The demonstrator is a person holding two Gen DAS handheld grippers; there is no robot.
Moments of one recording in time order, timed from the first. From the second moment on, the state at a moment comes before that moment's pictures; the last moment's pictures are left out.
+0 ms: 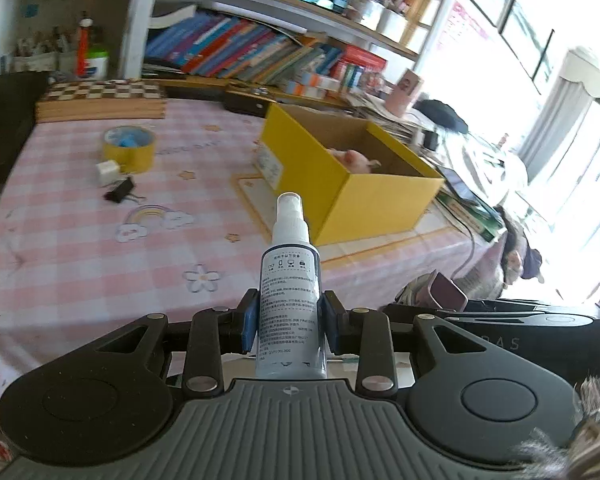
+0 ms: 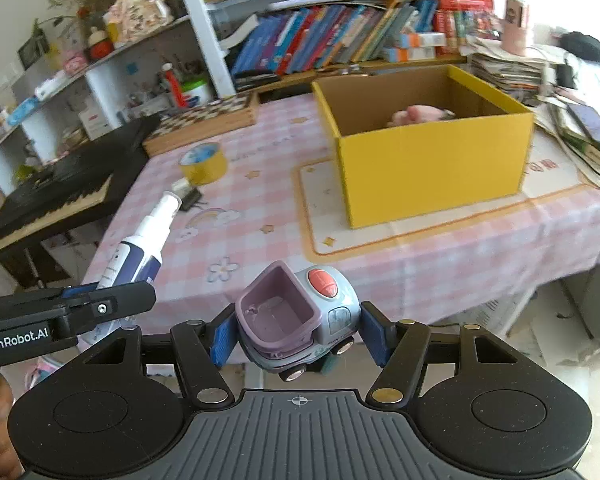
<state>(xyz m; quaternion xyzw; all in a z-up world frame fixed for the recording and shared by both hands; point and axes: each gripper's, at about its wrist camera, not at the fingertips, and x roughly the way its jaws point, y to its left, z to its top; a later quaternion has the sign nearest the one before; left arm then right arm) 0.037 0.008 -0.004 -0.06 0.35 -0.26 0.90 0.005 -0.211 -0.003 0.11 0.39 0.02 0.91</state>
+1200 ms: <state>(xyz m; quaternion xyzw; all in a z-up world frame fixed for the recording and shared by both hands) 0.078 -0.130 -0.004 -0.02 0.37 -0.34 0.86 0.019 -0.337 -0.005 0.15 0.39 -0.05 0.91</state>
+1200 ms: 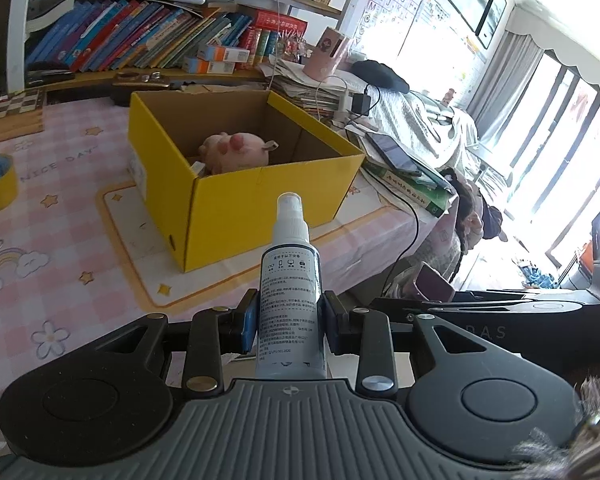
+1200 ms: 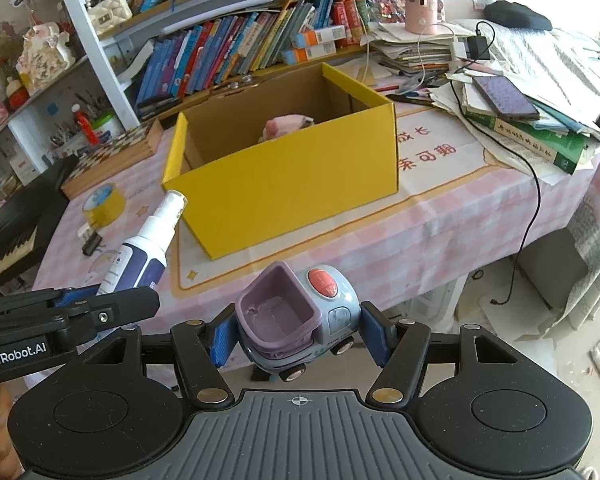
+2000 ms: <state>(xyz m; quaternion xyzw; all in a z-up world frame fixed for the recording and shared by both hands) 0.153 -0.204 0.037 -0.05 0.30 -0.28 0.91 0.126 -0.425 0.041 0.11 0.31 0.04 0.94</state>
